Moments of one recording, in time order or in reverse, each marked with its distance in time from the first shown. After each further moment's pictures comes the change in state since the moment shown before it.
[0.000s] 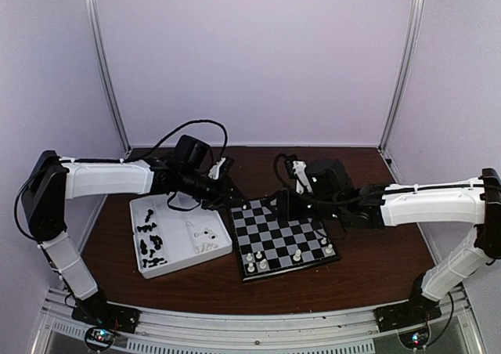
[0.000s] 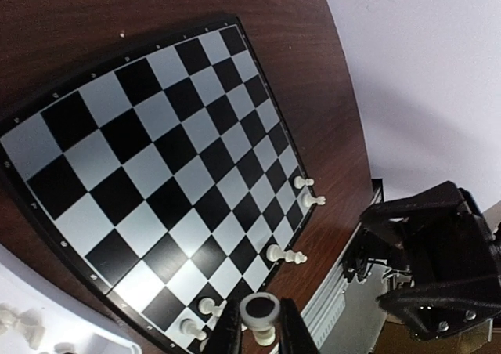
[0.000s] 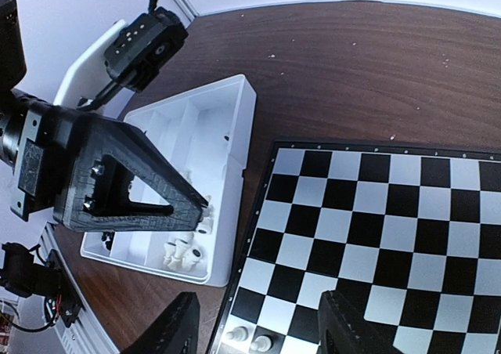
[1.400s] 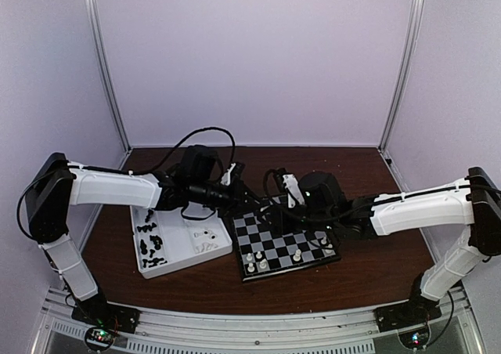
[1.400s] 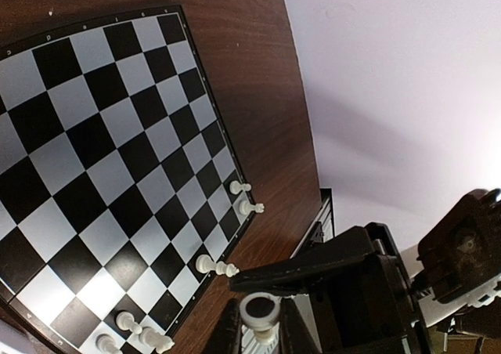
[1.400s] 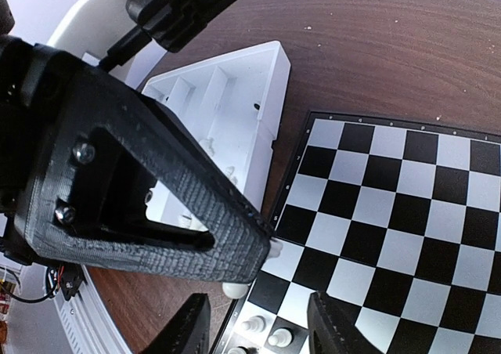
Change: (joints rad) left arm -0.106 0.015 -0.076 0.296 -0.007 -0.272; right arm 0.040 0.060 -0.067 0.143 -0.075 -0.024
